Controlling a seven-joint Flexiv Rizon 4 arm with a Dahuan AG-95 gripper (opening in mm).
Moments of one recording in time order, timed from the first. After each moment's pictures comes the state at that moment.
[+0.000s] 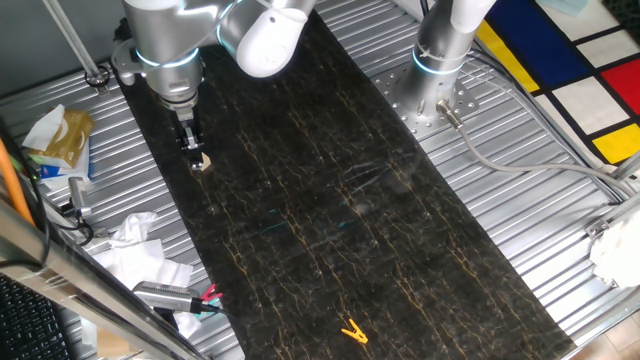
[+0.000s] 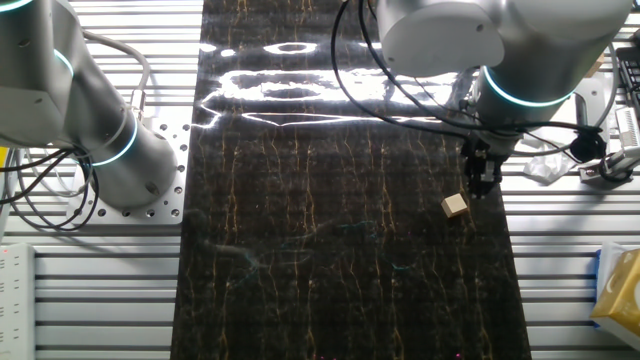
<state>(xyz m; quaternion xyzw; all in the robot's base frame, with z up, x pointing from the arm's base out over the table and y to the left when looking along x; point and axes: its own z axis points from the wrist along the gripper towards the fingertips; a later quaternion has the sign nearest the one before) 0.619 -0.042 0.099 0.07 1.00 0.02 0.05</state>
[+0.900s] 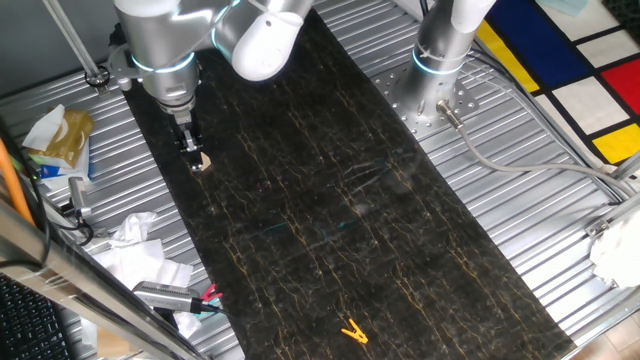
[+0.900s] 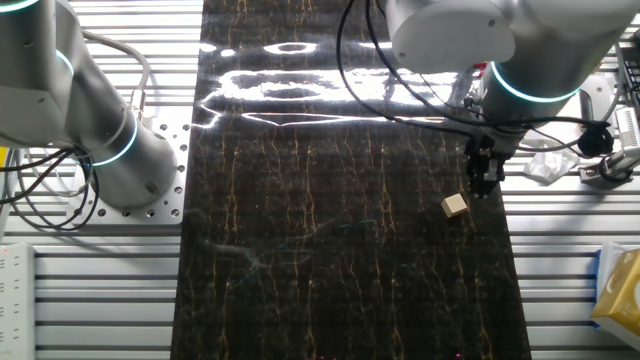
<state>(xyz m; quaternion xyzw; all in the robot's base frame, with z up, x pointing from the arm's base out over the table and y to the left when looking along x) 0.619 -0.043 0.100 0.05 1.00 0.01 0.04</state>
